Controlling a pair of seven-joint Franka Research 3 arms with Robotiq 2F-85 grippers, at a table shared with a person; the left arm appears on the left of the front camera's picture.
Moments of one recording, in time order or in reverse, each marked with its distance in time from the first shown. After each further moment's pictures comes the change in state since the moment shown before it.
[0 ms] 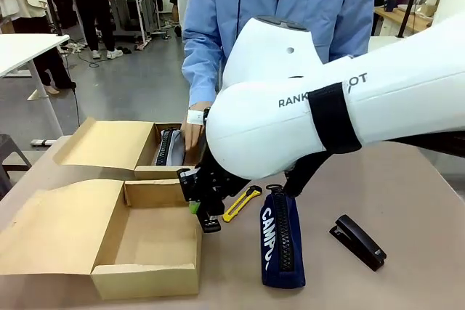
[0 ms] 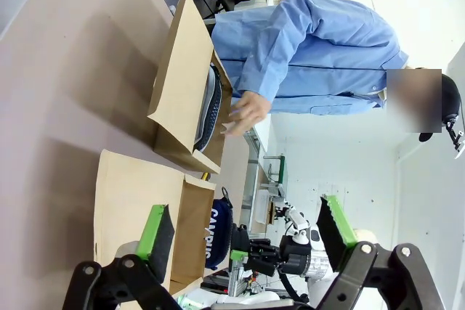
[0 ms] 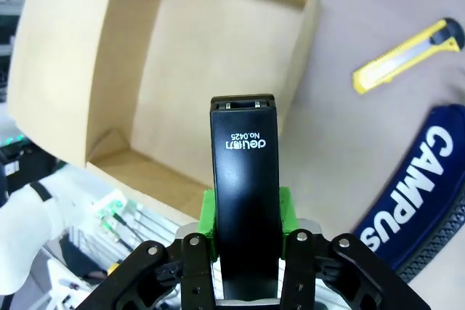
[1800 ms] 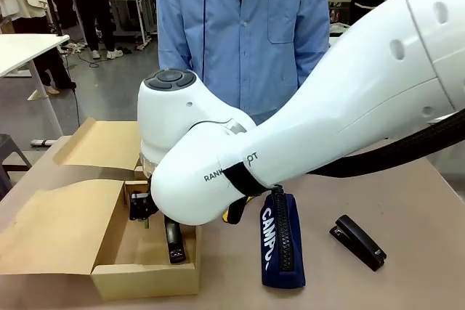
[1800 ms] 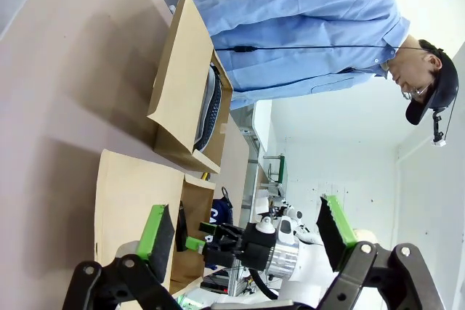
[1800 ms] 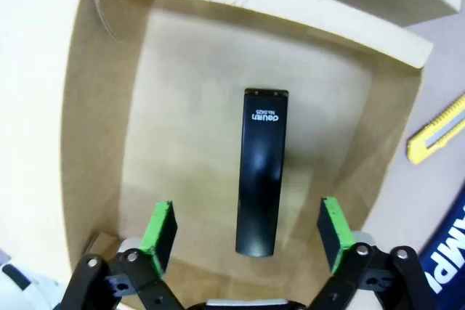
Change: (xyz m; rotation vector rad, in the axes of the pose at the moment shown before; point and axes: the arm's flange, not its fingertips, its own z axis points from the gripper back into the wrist) left arm 0.000 0.000 0.000 0.000 0.001 0.000; right arm 0.038 0.063 -0.100 -0.179 -0.018 -0.041
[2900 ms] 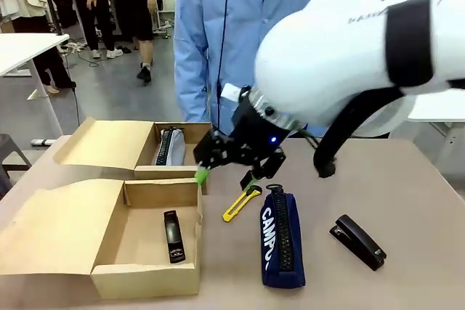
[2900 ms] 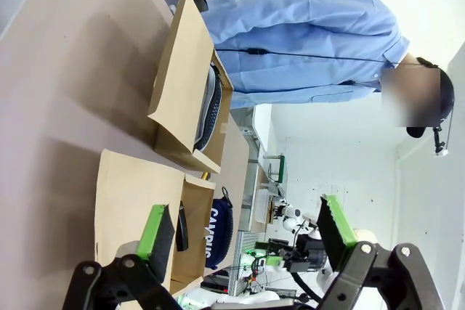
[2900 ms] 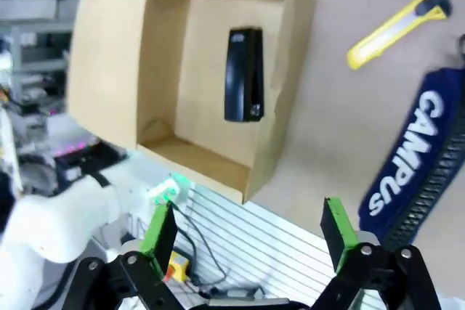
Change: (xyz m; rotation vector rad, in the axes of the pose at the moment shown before) left arm 0.000 0.000 0.000 0.000 0.001 0.000; right arm -0.036 -0.150 0.142 0.373 0.018 -0.122
